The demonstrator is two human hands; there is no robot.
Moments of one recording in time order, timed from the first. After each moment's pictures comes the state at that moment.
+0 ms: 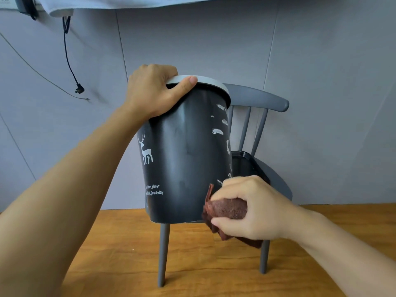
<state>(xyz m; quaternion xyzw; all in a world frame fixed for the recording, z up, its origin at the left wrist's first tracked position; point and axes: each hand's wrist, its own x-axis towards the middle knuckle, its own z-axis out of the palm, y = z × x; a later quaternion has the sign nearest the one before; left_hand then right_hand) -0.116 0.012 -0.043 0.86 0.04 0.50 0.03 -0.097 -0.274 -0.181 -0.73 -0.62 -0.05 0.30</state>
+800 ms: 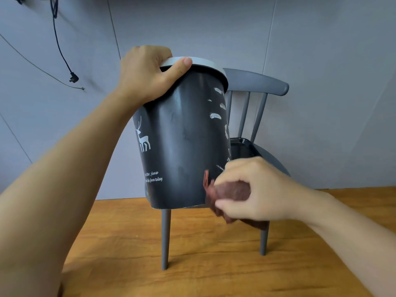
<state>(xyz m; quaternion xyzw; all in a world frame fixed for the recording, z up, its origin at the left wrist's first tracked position) -0.121 0.008 -0.043 0.87 0.04 0.48 0.06 -0.103 -0.286 -0.168 -0.73 -0.62 -0.04 0.28</state>
